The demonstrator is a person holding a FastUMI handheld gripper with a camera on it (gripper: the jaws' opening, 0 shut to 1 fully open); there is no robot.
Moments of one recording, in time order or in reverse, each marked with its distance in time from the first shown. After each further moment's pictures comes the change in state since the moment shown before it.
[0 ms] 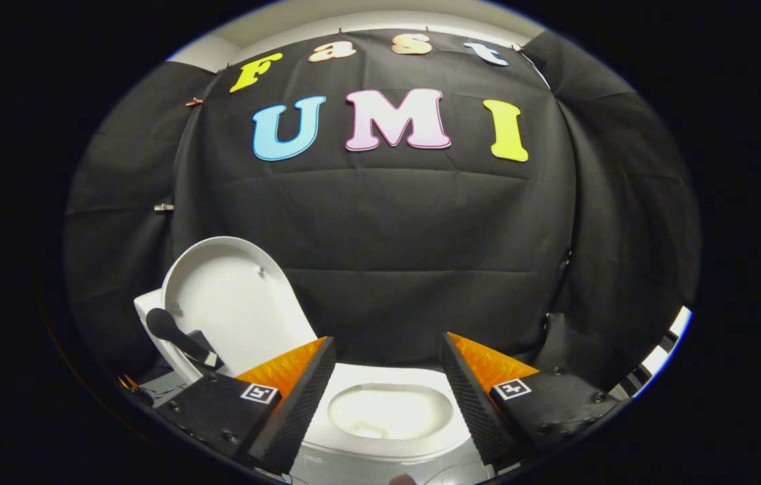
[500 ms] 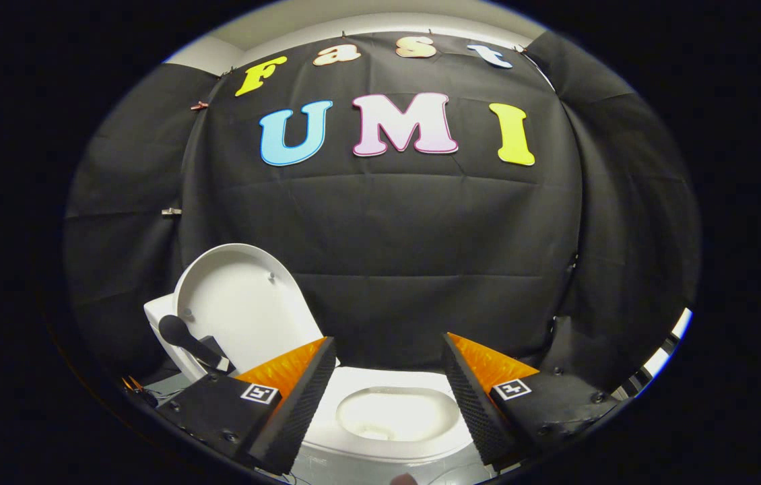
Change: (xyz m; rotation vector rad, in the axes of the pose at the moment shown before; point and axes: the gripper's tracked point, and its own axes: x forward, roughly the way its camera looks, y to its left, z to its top) arm -0.004 0.009 0.011 0.008 -0.017 0.029
